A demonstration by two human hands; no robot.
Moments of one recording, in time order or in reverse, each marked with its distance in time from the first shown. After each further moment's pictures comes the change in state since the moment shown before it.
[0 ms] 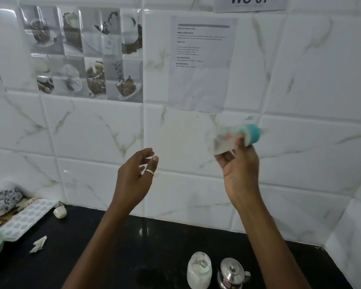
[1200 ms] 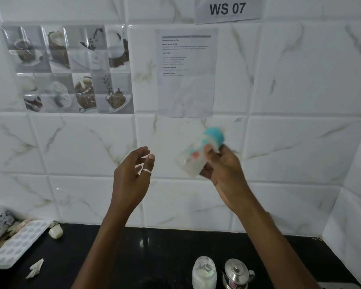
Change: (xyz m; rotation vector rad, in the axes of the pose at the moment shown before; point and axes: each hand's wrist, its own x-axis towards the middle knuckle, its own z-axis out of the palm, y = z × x) left_hand 0.013 0.024 -0.007 -0.011 0.009 0.072; right_hand -0.010 0.005 0.010 -0.280 -0.122 0.064
